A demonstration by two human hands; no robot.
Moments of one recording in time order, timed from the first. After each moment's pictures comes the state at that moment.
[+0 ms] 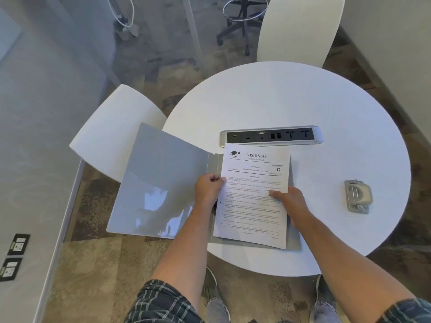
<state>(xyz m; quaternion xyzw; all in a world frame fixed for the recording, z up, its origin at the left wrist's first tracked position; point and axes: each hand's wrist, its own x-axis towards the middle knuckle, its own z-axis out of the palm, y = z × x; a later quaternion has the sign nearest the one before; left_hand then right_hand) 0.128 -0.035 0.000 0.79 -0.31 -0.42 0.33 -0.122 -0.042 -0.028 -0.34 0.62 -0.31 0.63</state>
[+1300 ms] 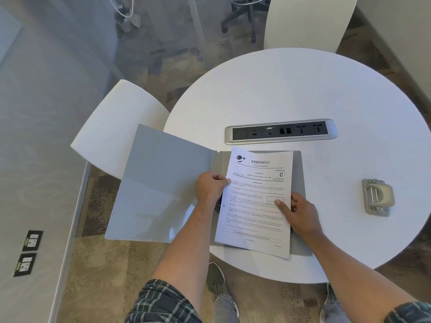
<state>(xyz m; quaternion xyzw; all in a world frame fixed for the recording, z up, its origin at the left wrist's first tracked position) 0.142 -0.054 -0.019 0.83 -0.31 -0.39 0.25 -0.129 -0.015 -0.063 -0.53 0.66 -0.23 0.48</state>
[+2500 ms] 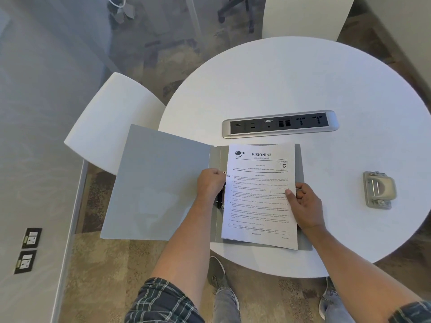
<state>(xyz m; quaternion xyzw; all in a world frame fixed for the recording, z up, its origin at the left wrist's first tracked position) 0.144 -0.062 -0.038 0.83 -0.28 -0.43 0.19 -0.131 -0.016 -0.064 -0.43 0.67 -0.33 0.51</state>
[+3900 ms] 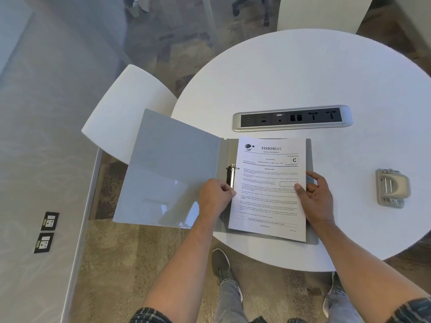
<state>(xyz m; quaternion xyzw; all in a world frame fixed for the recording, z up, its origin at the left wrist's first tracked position) 0.133 0.008 -0.012 0.84 -0.41 -0.34 0.12 -0.135 -0.017 -0.059 -0.45 0.67 -0.34 0.49</state>
